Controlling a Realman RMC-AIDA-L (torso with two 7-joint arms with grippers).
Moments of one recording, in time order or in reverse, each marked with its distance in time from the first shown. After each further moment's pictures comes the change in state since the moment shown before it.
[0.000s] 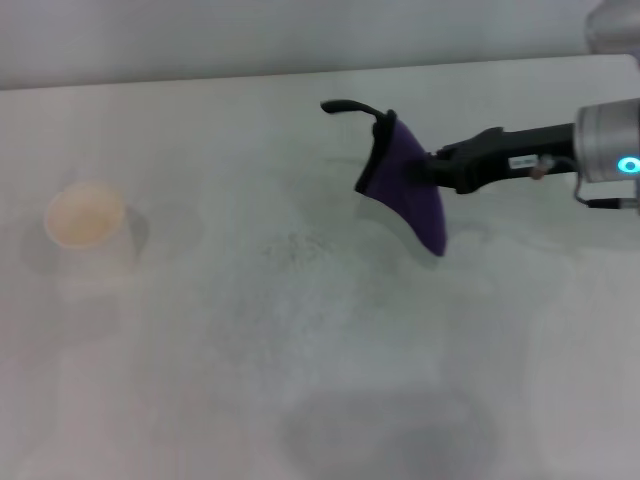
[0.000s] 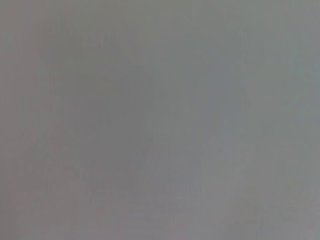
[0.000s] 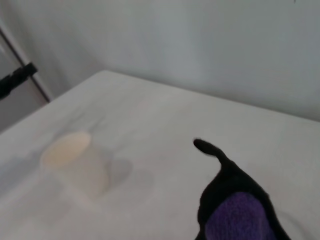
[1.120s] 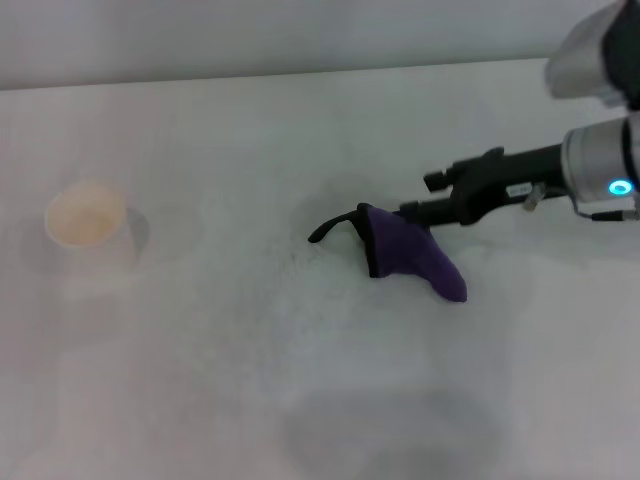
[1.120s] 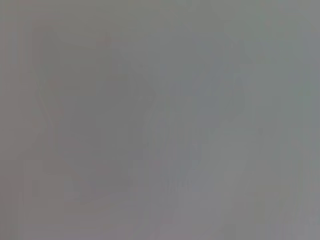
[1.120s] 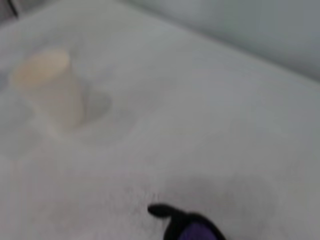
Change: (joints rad) left arm 0.004 -0.002 0.006 0.003 0.003 0.001 0.000; right arm -0.035 0.099 0.063 0.176 -0.312 0.004 0.038
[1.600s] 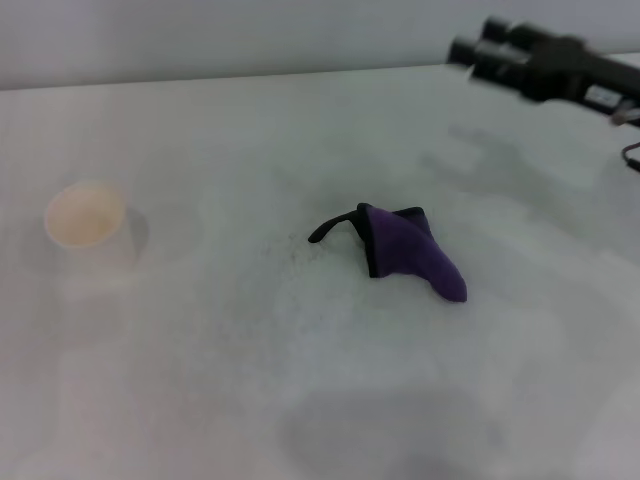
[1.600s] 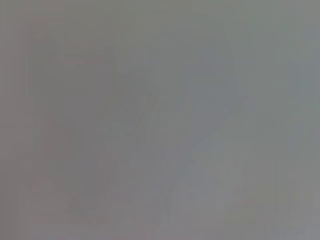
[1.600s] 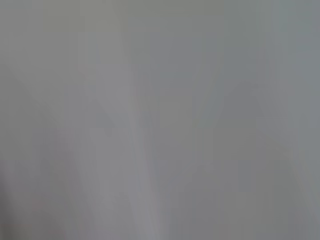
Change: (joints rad) left arm -0.001 0.000 0.000 0.000 0.000 0.000 0.000; right arm -0.094 -0.003 0.250 -0.257 0.722 0.107 -0.504
